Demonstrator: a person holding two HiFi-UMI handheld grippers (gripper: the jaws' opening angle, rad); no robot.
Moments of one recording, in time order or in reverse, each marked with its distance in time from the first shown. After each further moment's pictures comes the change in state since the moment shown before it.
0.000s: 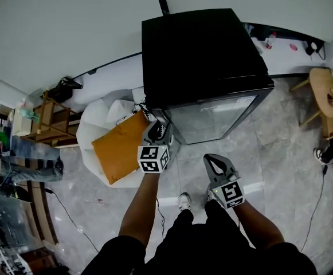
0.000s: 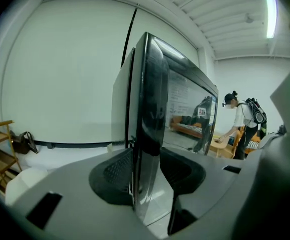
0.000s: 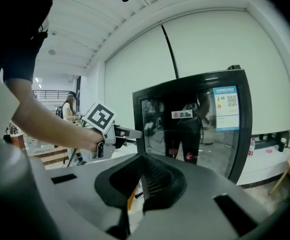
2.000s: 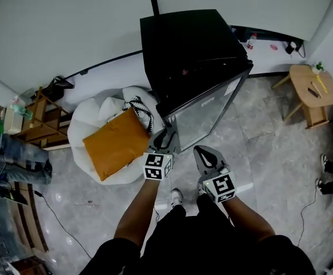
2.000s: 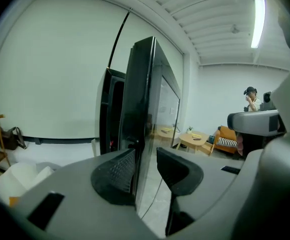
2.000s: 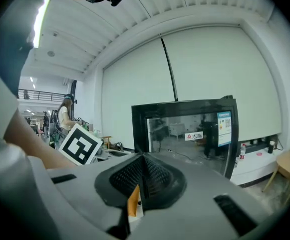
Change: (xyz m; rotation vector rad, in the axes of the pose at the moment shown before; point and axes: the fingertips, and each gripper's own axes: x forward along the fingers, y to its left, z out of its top) left arm -0.088 -0.084 -0.043 0.021 -0.006 -0.171; right arm -0.052 0.062 0.035 0.012 -0.088 -0.093
